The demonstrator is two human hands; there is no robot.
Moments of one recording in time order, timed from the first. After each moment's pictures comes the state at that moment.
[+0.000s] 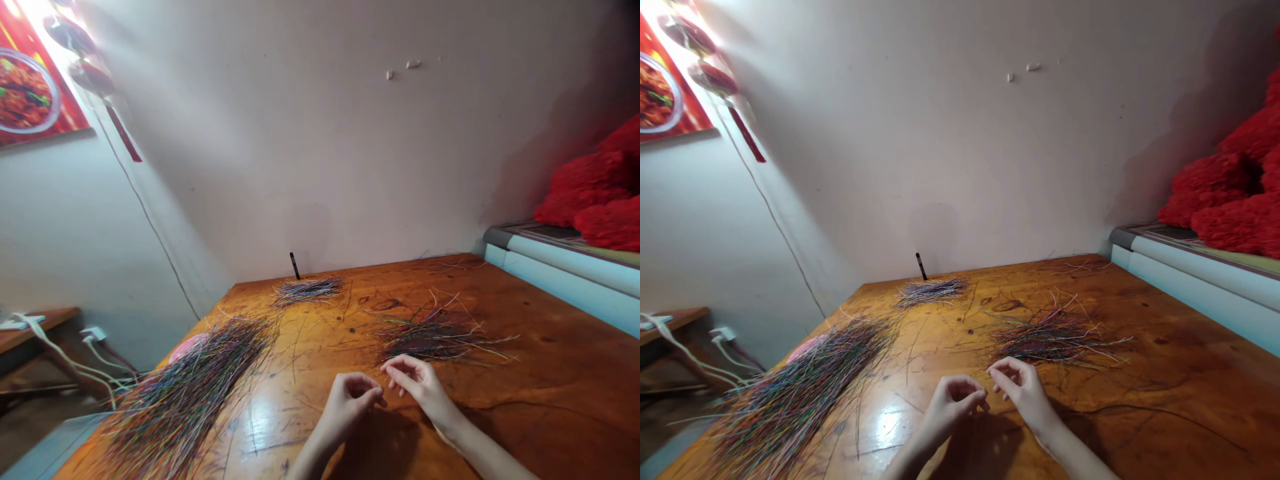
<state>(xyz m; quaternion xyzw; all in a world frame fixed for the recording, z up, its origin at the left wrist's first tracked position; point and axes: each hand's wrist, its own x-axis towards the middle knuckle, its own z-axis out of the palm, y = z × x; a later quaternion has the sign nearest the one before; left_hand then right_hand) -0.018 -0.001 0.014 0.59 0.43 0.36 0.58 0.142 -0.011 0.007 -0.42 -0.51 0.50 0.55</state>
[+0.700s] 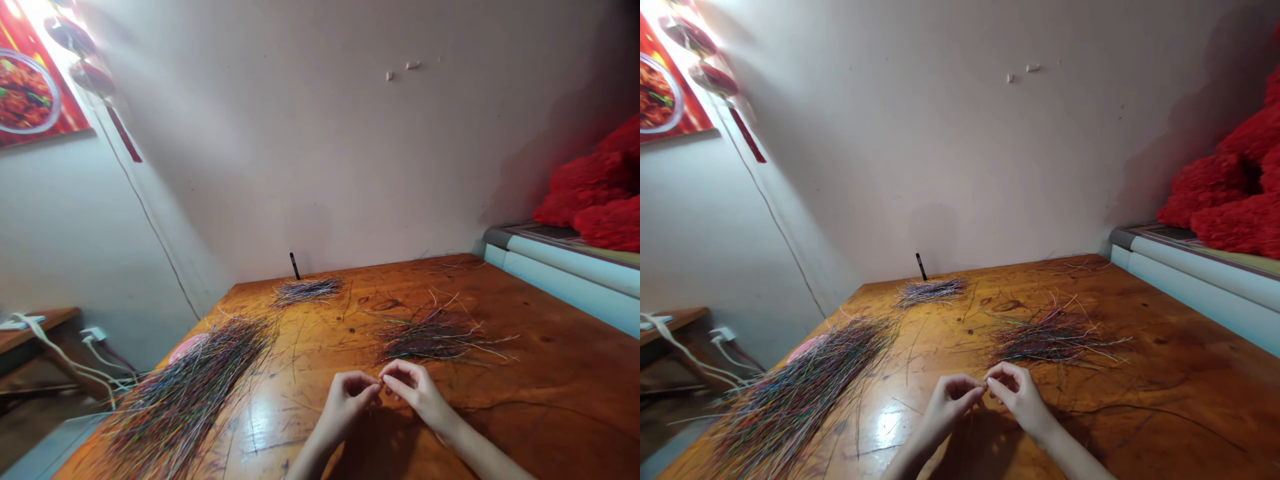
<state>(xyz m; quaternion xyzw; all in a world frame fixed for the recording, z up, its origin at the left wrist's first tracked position) -0.019 -0.002 0.019 0.61 0.45 0.37 0.54 0.138 -0.012 0.002 -0.41 -0.56 0.50 0.52</state>
